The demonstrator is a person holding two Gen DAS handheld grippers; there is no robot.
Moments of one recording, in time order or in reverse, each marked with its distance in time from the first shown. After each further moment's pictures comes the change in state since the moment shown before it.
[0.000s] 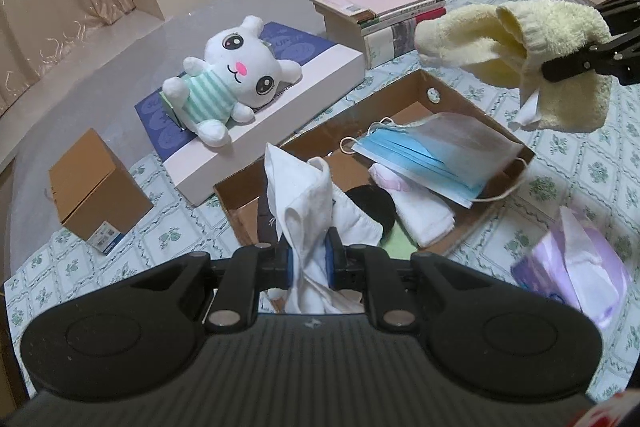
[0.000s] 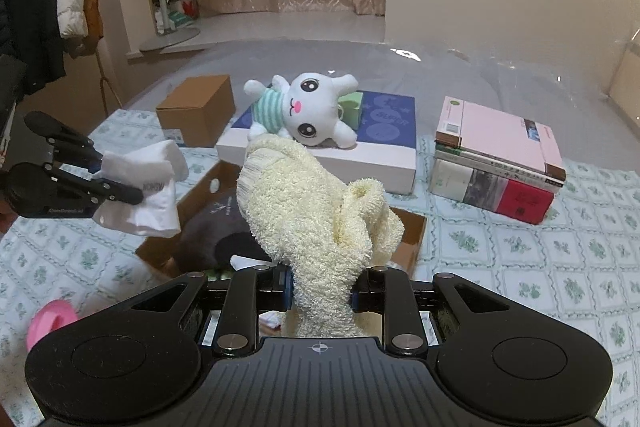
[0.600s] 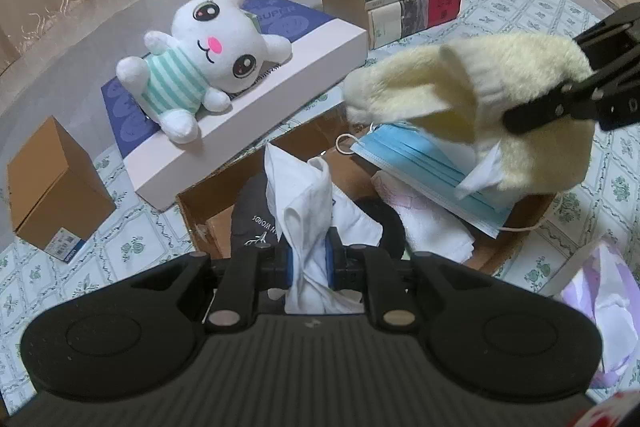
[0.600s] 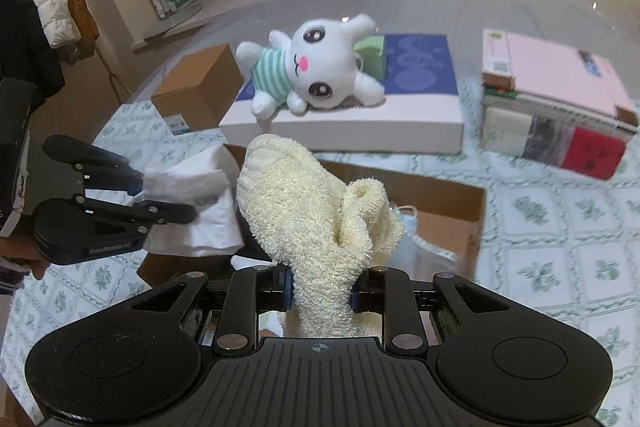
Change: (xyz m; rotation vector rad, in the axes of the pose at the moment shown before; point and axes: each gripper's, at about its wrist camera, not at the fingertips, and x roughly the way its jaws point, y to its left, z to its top) left arm 0.076 0.002 0.025 -0.032 0.076 -0.043; right arm 0.094 -0.025 0.021 0.142 0.156 0.151
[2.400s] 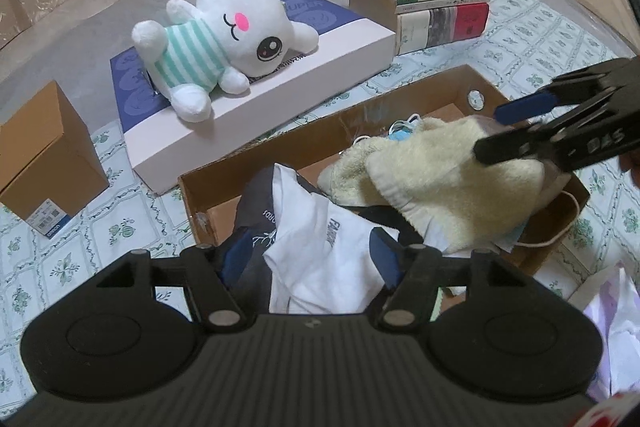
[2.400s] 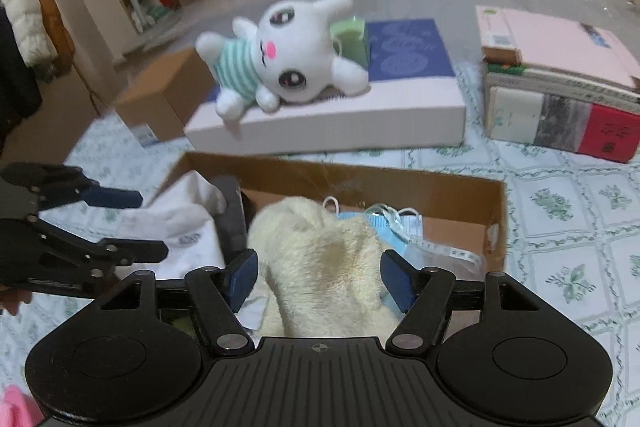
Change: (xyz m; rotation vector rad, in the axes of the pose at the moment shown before) left arm 0.017 0.020 -0.015 -0.109 -0.036 -0.008; right arm 0.048 -0.020 -0.008 0.061 -0.066 -0.029
